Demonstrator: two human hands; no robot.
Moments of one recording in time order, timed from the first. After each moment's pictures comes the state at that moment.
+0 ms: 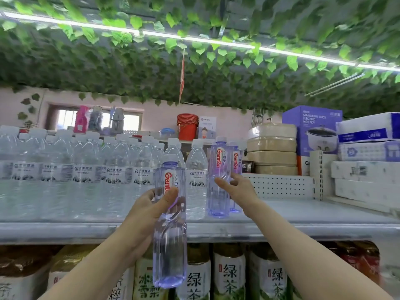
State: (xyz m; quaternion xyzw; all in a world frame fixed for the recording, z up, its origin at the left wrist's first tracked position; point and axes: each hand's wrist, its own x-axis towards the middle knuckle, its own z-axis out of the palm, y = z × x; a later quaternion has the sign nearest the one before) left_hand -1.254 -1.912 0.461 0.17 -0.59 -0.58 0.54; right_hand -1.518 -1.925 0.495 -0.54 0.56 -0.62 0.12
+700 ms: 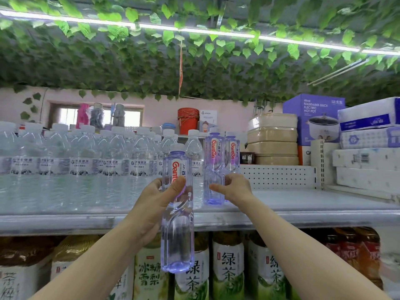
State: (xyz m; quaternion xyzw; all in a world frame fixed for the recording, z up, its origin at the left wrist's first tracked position) left_hand -1.276 -1.907 0.461 0.15 -0.62 -0.56 0.54; right_hand -1.514 -1.930 0.479 -0.51 0.69 -0.51 0.01
